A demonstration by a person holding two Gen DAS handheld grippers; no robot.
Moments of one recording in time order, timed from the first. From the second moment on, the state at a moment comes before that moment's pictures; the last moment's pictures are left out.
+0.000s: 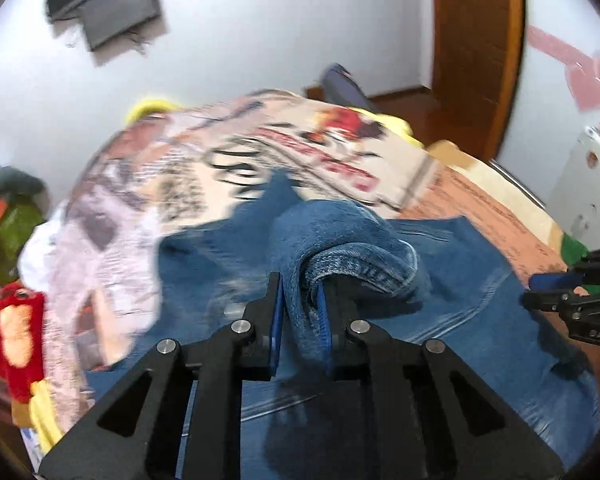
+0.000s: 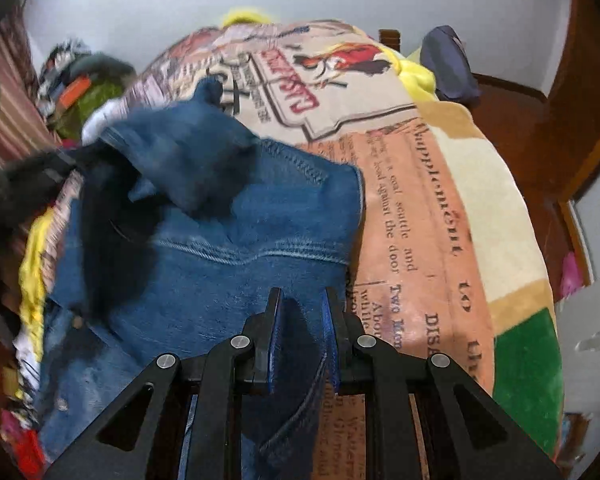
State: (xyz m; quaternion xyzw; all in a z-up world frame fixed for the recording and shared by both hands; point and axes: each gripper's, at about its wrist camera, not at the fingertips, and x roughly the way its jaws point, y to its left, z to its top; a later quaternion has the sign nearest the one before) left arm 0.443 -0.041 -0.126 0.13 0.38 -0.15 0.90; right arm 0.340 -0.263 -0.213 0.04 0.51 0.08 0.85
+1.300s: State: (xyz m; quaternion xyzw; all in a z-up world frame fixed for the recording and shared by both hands) left arm 0.386 0.128 -0.187 -0.09 0.49 -0.05 0.86; right arm 0.322 -0.297 -0.246 0.08 0.53 0.02 0.84
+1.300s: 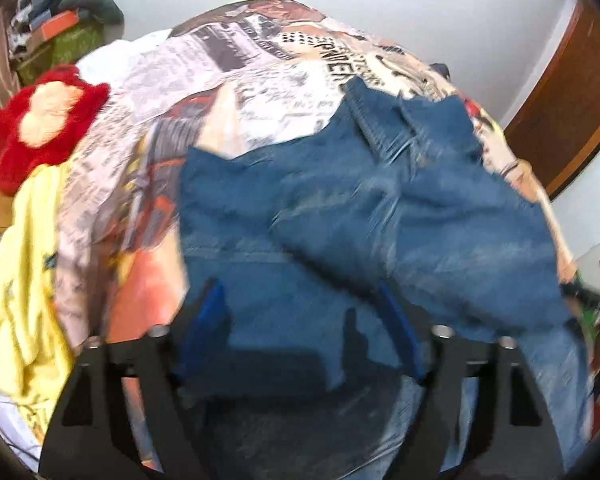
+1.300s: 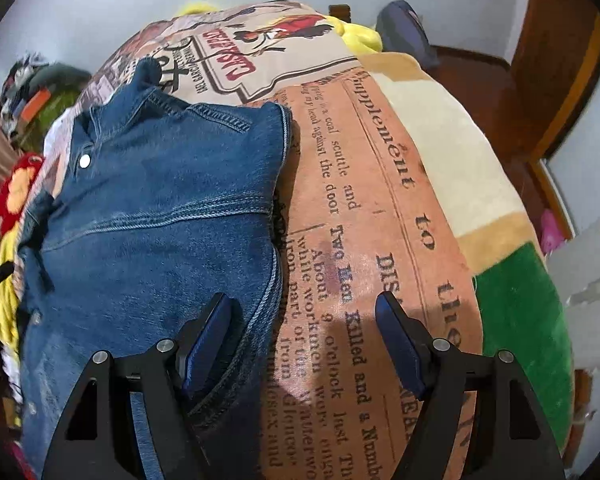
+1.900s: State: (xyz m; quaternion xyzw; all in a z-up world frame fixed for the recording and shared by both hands) left arm 0.401 0.159 -0.242 -0.13 0.55 -0.03 0.82; right arm 0.317 -0.307 -0.248 0.11 0.54 0.01 0.84
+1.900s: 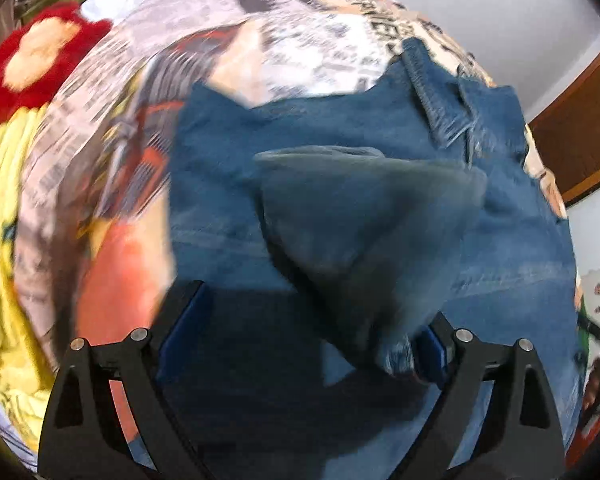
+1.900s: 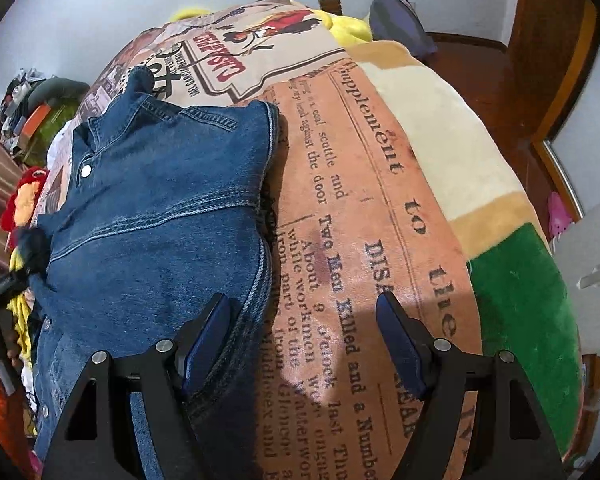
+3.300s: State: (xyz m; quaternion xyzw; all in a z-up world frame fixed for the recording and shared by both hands) left arm 0.375 0.162 -0.218 -0.02 0.50 -0.02 0.87; right arm 0.344 -0.252 -0.224 0.05 0.53 0.05 0.85
